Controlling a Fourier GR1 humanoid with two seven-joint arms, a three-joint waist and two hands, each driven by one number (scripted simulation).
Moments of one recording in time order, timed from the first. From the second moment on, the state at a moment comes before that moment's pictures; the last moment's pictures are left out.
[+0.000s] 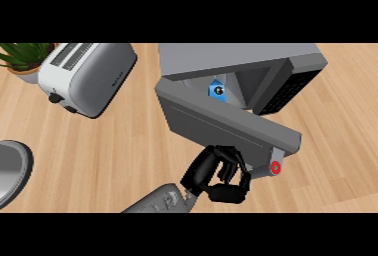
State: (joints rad) left arm -0.53 0.01 -0.93 -1.07 0.31 0.45 -0.28; right arm 0.37 -0.26 -0.26 -1.93 -0.19 0.45 -0.58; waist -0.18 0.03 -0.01
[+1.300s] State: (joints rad) left arm -0.83 0.00 -0.77 -0.87 0.74 0.51 -0.45; right arm 0.25 -0.41 -0.32 -2.00 -0.38 0.50 -0.40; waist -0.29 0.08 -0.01
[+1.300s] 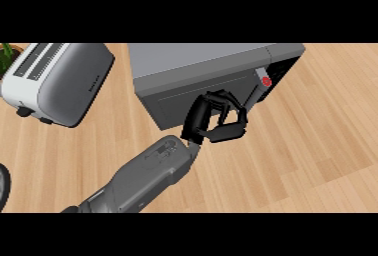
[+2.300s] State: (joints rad) left arm -0.84 0.00 -0.80 -0.83 0.87 0.51 -0.61; right arm 0.14 -0.52 -0.41 -1.93 -0.46 0.50 -0.33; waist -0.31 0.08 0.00
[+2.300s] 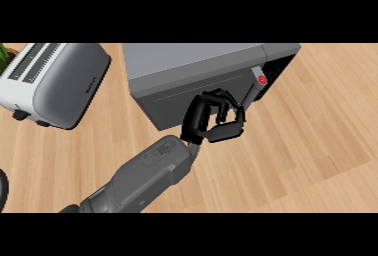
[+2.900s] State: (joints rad) left arm -0.85 0.00 -0.82 -0.82 0.92 0.51 -0.67; right arm 0.07 -0.61 -0.47 -1.87 -0.47 0.51 -0.31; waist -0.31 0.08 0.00
